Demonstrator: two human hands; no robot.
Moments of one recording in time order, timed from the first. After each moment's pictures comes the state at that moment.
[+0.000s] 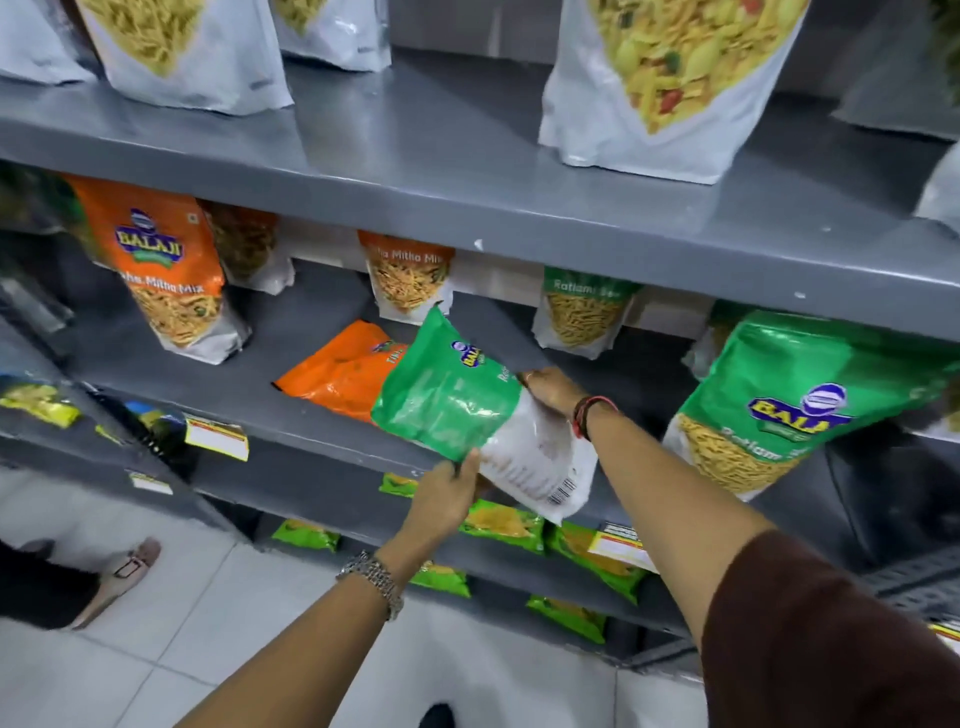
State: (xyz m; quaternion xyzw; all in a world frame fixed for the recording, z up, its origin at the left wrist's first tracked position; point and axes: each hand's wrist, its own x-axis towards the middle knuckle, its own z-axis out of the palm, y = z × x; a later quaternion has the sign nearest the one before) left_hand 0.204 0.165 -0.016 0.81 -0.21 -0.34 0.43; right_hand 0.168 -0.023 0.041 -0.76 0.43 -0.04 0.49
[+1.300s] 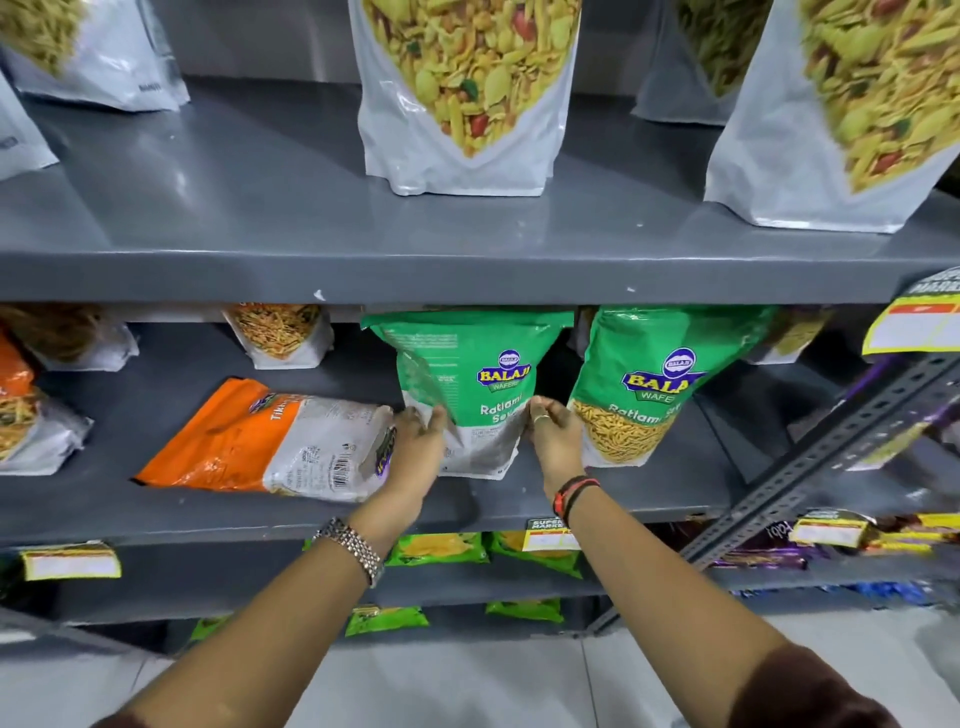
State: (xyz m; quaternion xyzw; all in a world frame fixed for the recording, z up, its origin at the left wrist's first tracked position) left_hand 0.204 0.064 0.020 0.73 -0.22 -0.40 0.51; right_hand 0.077 -0.018 0.014 -0.46 0.56 -0.40 0.56
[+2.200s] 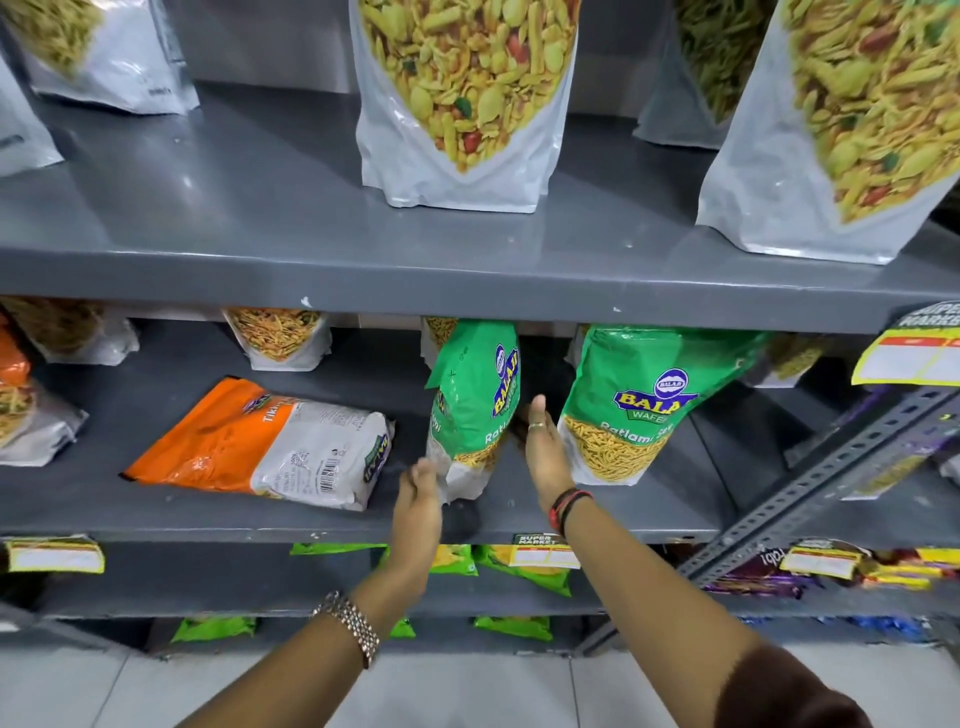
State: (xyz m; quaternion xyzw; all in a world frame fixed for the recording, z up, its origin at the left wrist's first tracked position) left_hand 0.157 0.095 -0.005 0.68 -0.12 -0.42 0.59; right_hand 0.068 -0.014 0.034 -0.50 0.54 -0.29 0.61
